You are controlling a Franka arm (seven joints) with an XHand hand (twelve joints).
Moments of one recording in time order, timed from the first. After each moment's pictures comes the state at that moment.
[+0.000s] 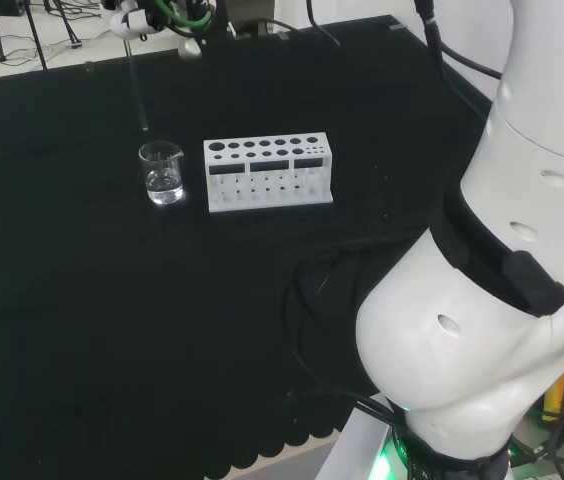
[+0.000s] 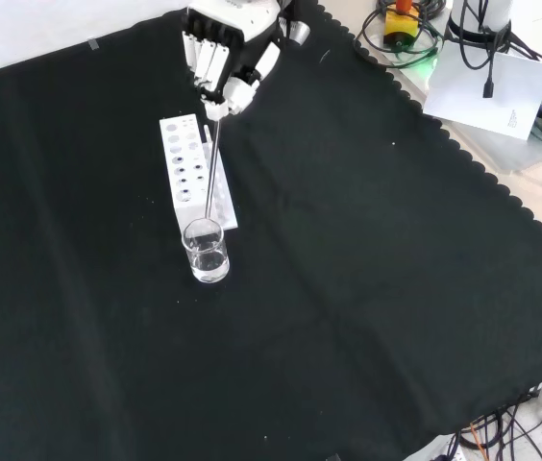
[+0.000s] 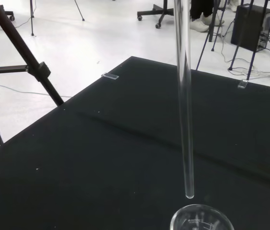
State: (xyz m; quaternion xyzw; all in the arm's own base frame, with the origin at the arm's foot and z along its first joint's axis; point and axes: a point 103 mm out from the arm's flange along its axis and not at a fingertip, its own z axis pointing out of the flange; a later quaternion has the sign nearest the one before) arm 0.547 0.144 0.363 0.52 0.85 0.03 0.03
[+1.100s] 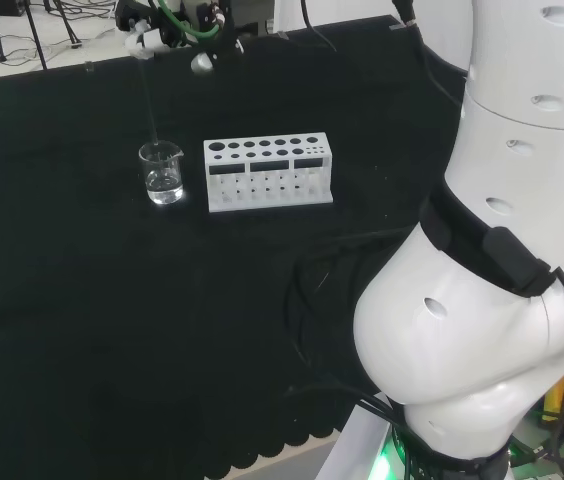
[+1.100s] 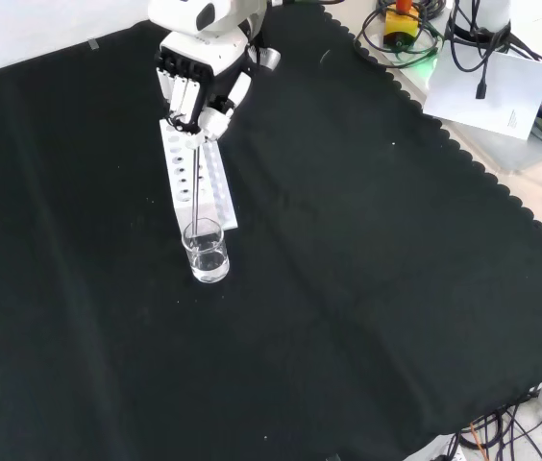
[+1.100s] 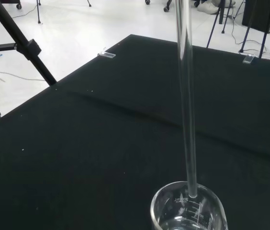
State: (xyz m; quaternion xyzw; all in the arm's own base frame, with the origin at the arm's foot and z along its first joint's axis) arm 0.580 0.123 0.319 0.51 0.86 0.03 0.01
